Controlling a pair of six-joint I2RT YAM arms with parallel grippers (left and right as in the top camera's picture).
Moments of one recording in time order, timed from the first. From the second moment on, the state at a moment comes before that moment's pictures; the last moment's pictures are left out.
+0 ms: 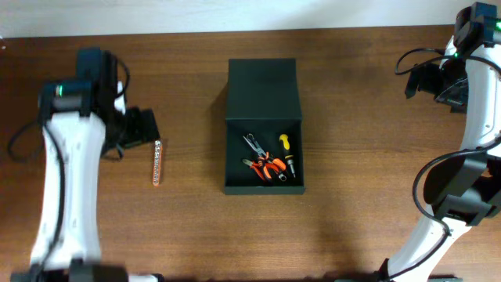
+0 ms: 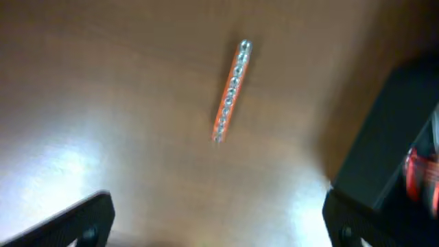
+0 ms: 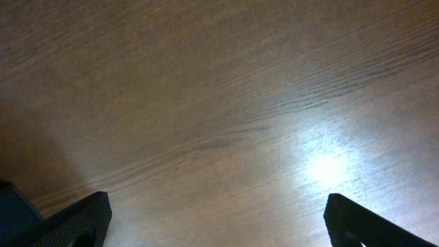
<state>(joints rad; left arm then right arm) 0.07 1.59 1.64 -1.42 -0.07 -0.22 -0.29 2.12 2.19 -1.53 0.05 0.13</state>
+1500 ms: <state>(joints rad) 0.08 1.92 1.23 -0.84 -0.01 0.03 -0.29 2.12 2.19 -1.52 0.05 0.14</state>
